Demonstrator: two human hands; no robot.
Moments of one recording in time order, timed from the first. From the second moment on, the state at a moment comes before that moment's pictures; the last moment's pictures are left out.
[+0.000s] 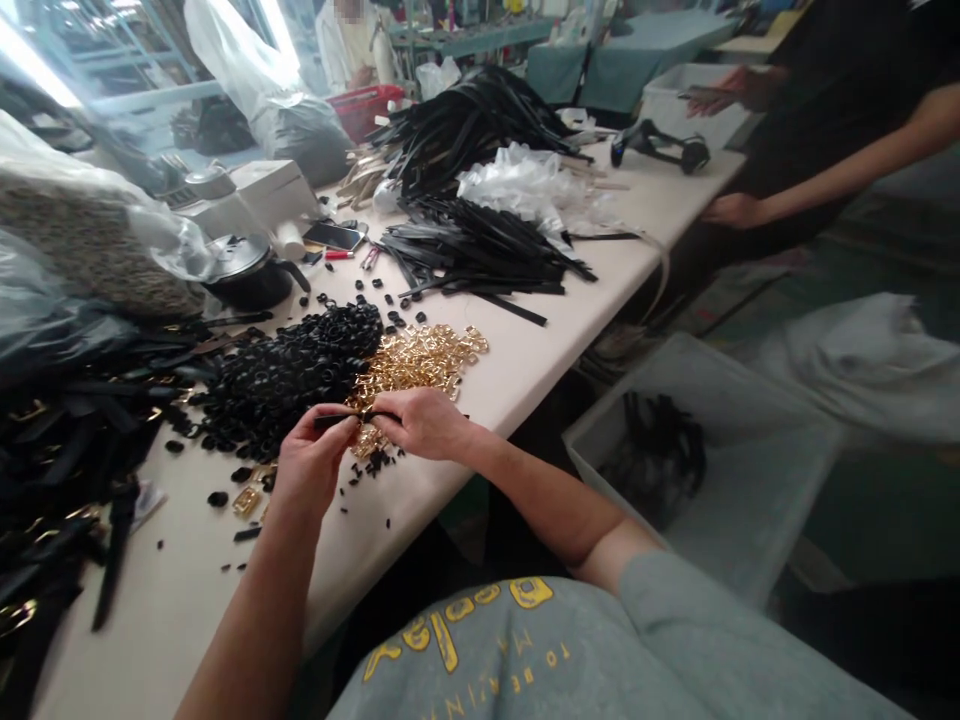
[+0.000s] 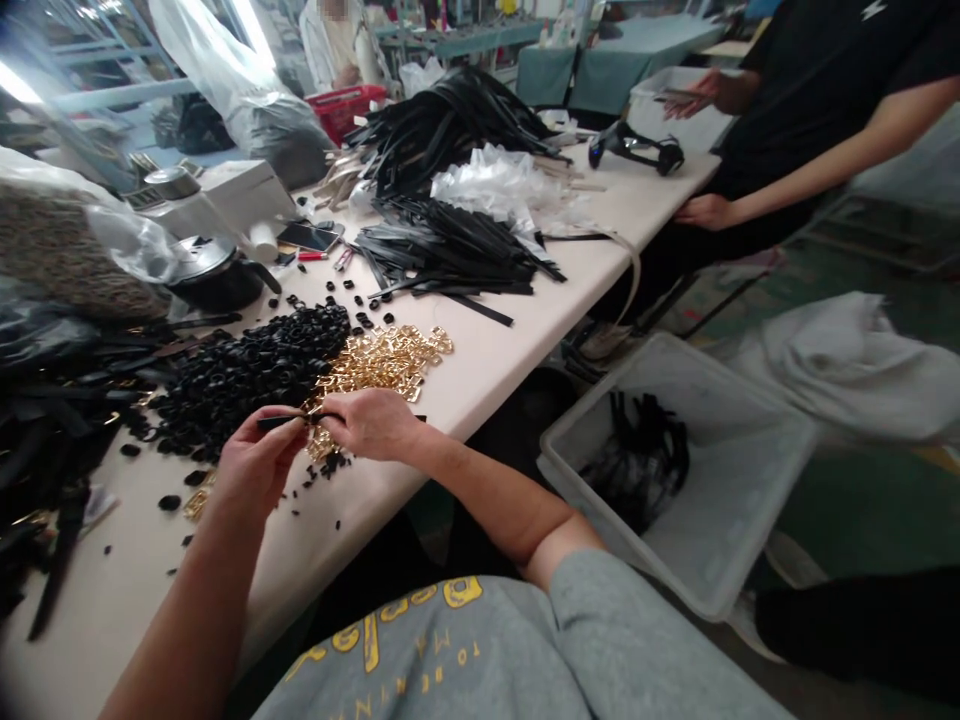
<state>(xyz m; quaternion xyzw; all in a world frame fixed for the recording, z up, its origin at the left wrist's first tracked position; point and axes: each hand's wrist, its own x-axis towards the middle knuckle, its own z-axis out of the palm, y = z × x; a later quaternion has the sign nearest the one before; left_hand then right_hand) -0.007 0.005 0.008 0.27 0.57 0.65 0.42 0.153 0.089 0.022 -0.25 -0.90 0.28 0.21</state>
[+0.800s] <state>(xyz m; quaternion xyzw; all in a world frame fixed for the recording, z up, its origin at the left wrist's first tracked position) -0.001 0.004 0.016 0.21 0.52 0.63 0.54 0.159 0.094 0.019 -0.17 -0.86 0.42 0.24</state>
